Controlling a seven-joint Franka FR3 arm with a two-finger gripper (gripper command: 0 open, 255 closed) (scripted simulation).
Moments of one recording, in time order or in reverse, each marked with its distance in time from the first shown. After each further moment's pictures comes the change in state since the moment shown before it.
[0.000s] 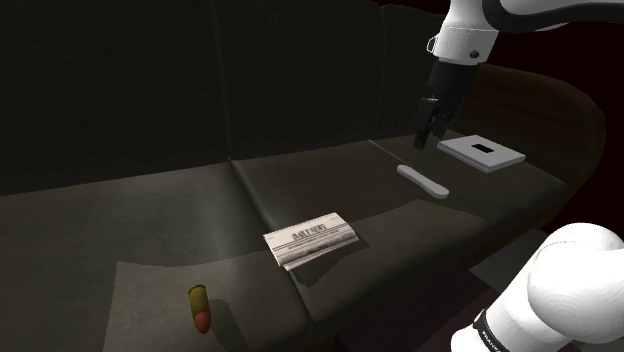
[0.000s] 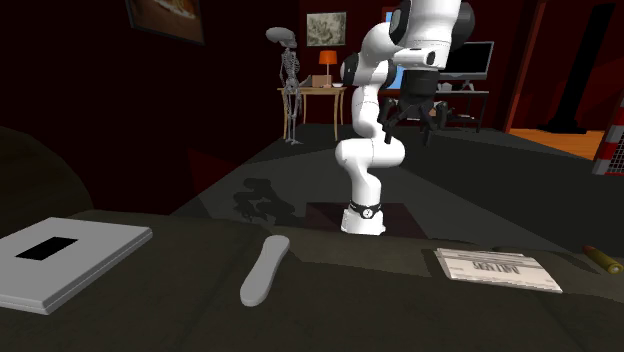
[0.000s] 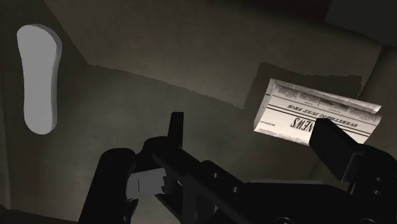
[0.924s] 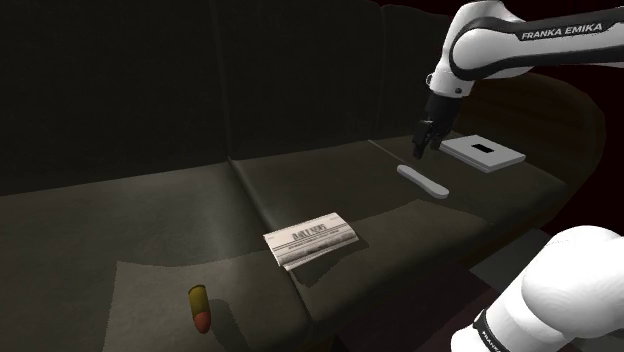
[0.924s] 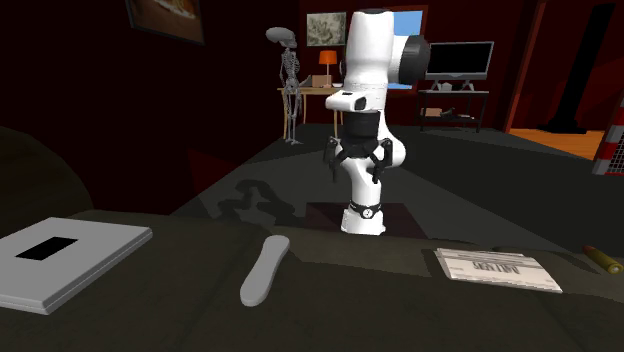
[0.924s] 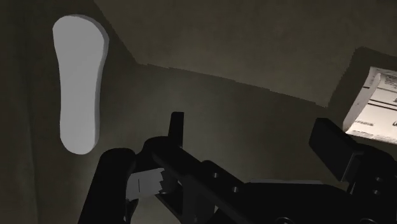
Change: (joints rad) arm -0.094 0.164 -0.217 -0.088 -0.101 0.258 -0.182
